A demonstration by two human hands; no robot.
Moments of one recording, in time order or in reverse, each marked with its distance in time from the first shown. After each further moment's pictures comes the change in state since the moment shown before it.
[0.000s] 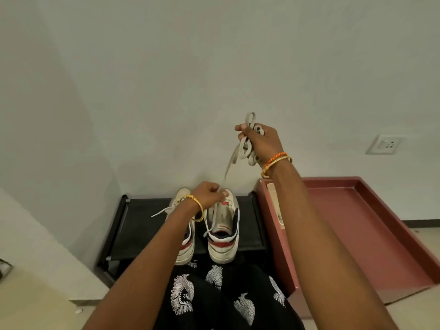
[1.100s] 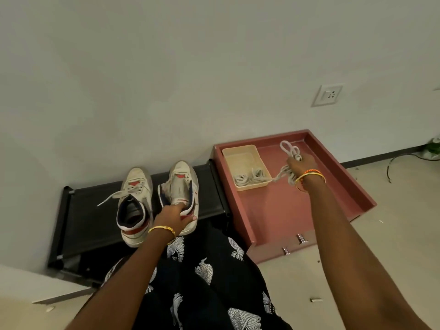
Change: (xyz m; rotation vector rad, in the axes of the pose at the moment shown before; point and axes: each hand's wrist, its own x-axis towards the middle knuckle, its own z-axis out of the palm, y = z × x) left_hand -0.003 -0.095 0.101 0.515 -0.091 -0.033; right_hand -0.053 0.123 -0.237 -0.544 0.467 0.501
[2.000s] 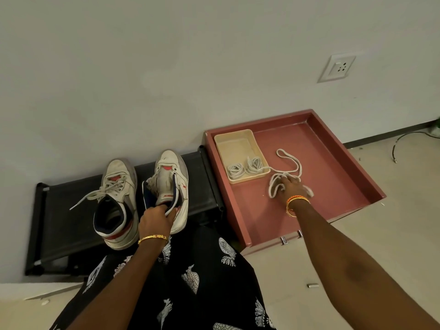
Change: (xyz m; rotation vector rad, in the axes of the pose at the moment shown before) left_hand 0.020 0.000 0.025 0.054 0.298 -0.135; right_hand 0.061 0.142 0.058 -0.822 -0.242 -0.113
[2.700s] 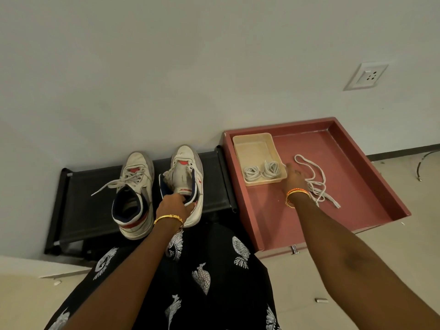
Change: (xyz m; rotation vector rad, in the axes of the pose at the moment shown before) left_hand 0.022 0.005 -0.002 0.006 -0.152 -0.077; right_hand 0.022 -0.057 -0.008 0.155 0.173 -0.035
